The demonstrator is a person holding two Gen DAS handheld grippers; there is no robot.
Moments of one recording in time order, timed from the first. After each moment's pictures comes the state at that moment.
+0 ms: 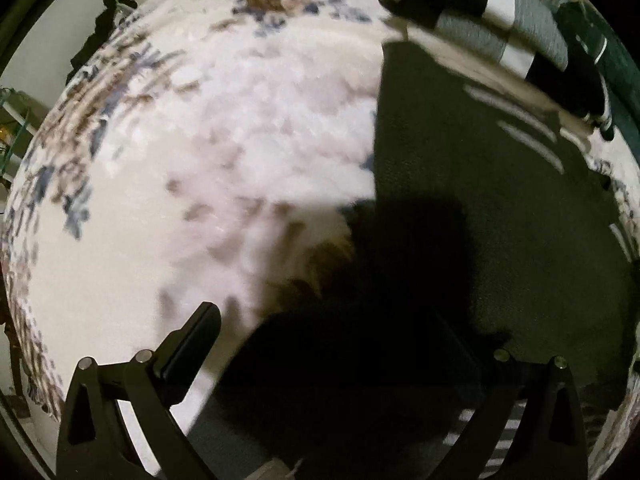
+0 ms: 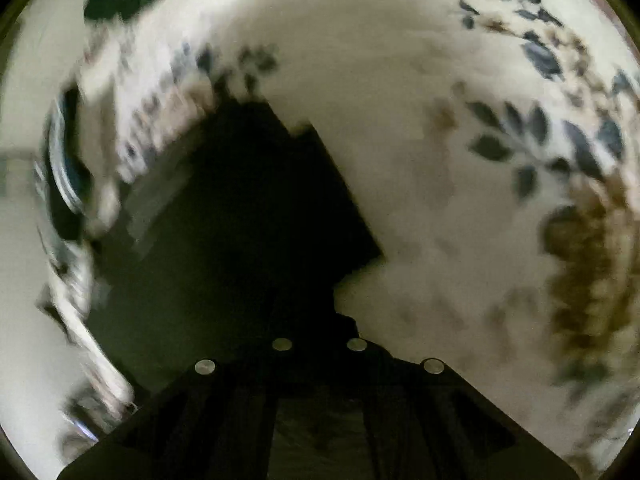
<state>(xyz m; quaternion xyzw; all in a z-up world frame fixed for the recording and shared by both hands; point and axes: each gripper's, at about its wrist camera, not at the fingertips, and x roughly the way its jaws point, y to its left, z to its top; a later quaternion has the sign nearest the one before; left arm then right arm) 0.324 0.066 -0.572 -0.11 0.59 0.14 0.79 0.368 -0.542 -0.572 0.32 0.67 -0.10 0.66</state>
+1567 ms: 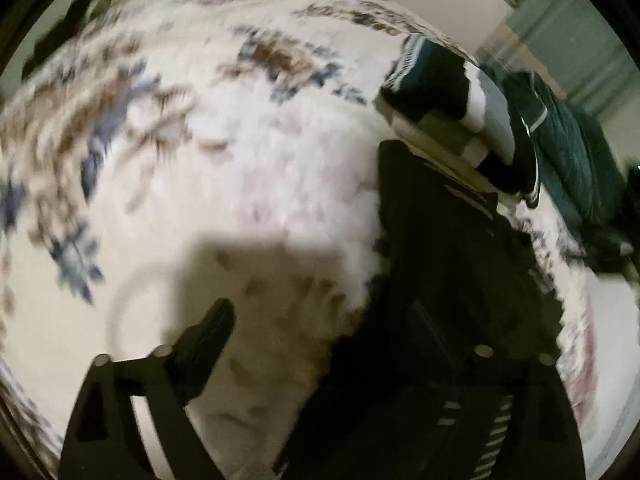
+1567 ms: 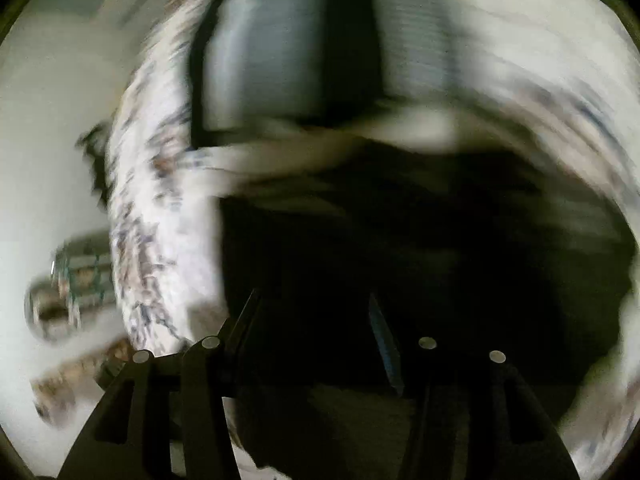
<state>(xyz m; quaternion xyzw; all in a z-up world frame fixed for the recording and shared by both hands) 0.315 0.153 -0.531 -0.19 0.52 0.01 0.84 0.494 -0.312 -0.484 0.21 0.71 0.10 0.67</state>
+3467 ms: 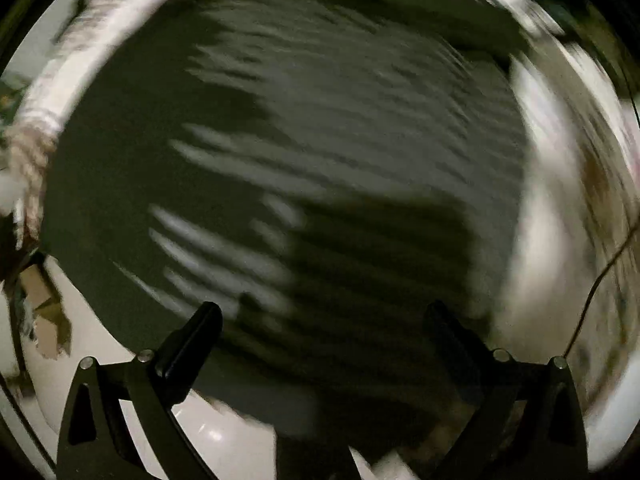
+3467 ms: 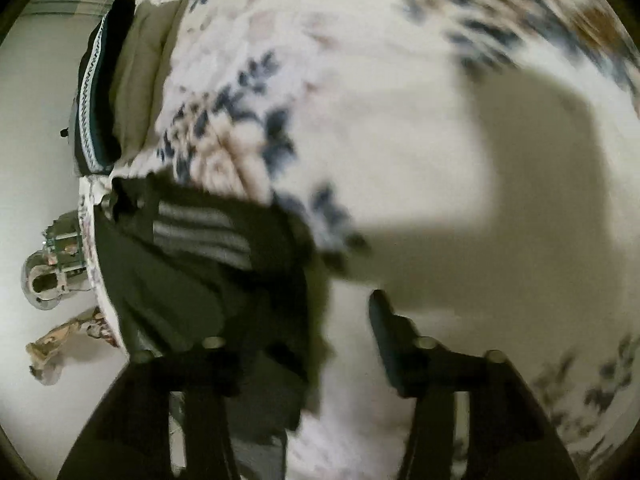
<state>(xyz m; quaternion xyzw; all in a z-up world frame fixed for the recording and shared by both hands) 0.042 -0.225 -0.562 -0.09 0.68 0.06 0.73 0.547 -0.604 -0.600 0.17 0.75 0.17 0.62</state>
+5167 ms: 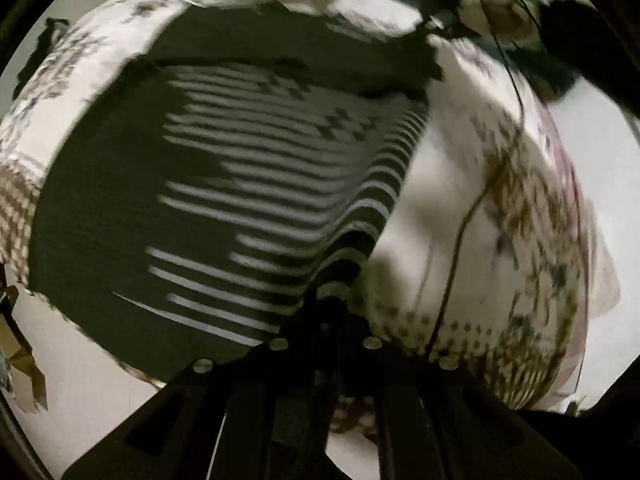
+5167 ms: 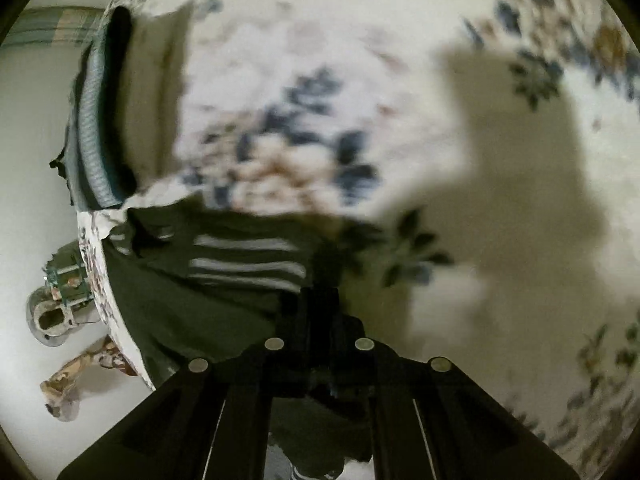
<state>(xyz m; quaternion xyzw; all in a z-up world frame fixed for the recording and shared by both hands) 0.016 -0.192 -0.472 -0.12 0.59 -0.02 0.80 0.564 -0.536 -0.569 0.19 0.74 0.12 0.63</state>
